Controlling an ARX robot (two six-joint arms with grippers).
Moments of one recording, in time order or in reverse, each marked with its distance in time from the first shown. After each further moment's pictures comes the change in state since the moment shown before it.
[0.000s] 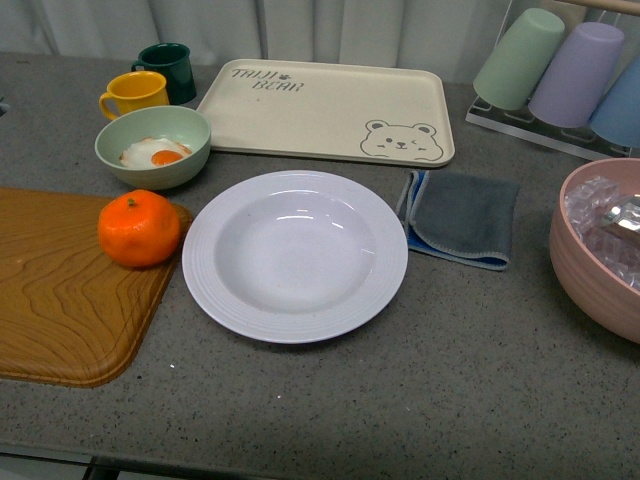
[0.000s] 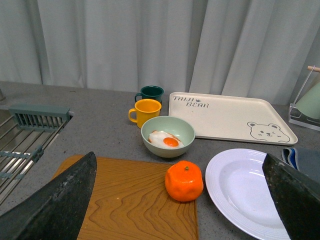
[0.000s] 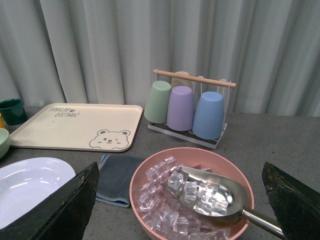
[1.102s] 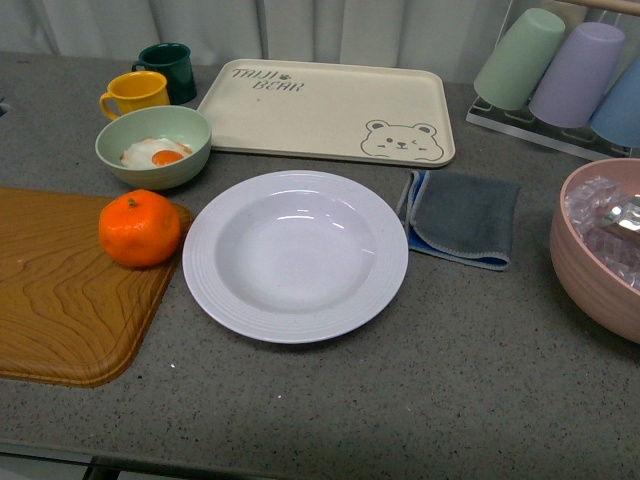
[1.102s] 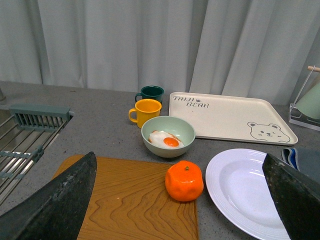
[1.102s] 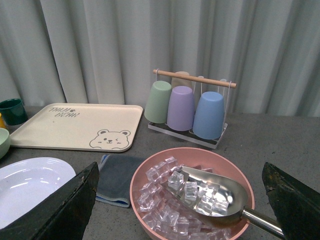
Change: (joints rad) left arm 0.000 0.000 0.000 0.000 0.000 0.000; right arm 0.000 0.000 0.000 0.000 0.000 0.000
